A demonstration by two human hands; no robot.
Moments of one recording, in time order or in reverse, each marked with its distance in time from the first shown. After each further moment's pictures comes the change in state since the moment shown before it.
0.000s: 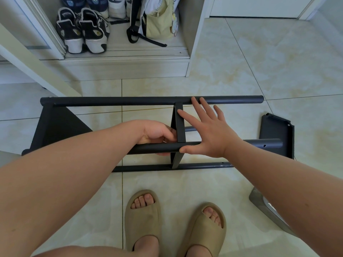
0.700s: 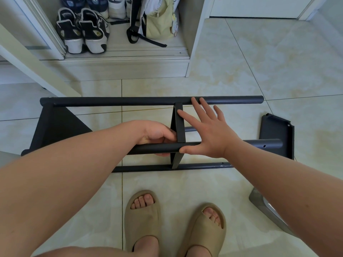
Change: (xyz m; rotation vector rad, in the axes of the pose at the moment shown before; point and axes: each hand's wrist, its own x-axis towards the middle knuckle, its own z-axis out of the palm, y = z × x) left_hand -0.001 0.002 0.002 0.027 -0.014 -0.009; right_hand 0.000 -0.001 0.000 0.007 0.007 -0.002
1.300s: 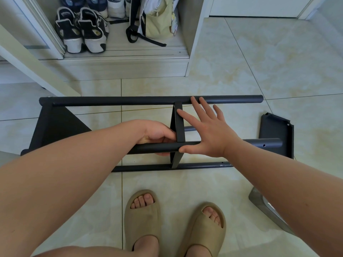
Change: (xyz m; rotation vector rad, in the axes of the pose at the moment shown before) left_hand 0.004 -0.001 -0.001 0.046 0.019 0.010; right_hand 0.000 0.001 0.000 -0.007 -0.001 -0.003
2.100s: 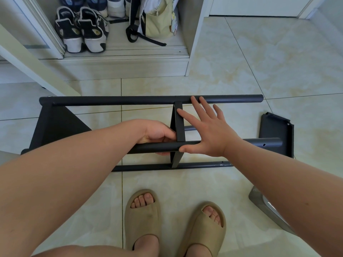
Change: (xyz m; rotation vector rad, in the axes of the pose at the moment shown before) left_hand 0.000 0.000 0.001 -0.003 0.038 -0.008; right_hand 0.000 0.000 0.001 0.003 0.002 0.002
